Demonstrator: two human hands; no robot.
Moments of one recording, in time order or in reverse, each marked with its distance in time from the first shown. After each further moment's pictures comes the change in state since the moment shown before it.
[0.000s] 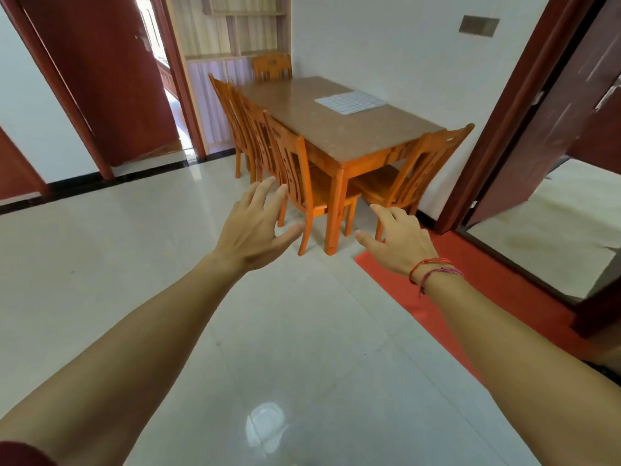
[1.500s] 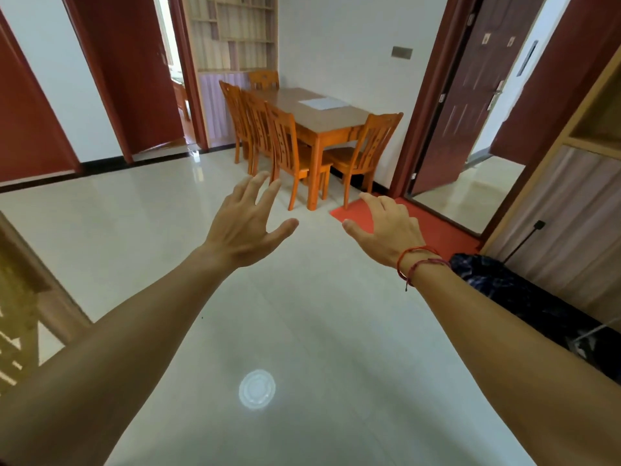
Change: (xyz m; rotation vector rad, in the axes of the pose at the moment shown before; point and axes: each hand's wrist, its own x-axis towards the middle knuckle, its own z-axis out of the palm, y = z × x) left_hand -0.703 0.230 -0.324 -0.020 0.069 0.083; right_hand -0.778 -0.149 -0.144 -0.142 0.161 0.010
